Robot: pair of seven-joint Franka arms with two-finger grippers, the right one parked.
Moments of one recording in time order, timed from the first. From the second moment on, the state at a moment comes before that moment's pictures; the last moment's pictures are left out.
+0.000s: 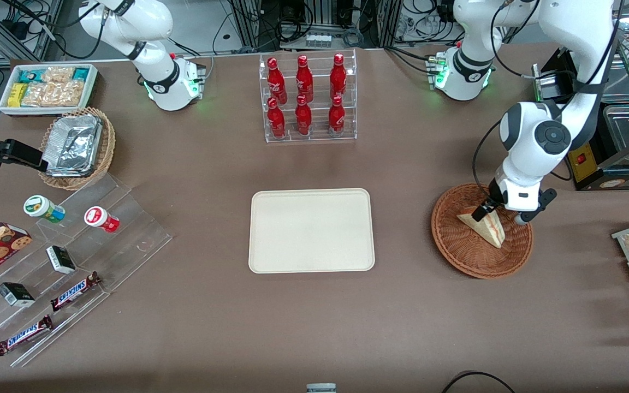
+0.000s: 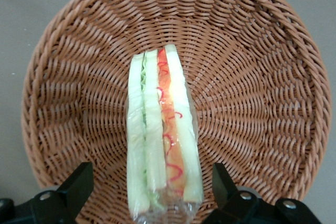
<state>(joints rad) -0.04 0.16 -0.05 -2.41 0.05 2.66 -0.81</state>
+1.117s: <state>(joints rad) -0.19 0.05 -0.06 -2.24 0.06 2.33 -0.86</state>
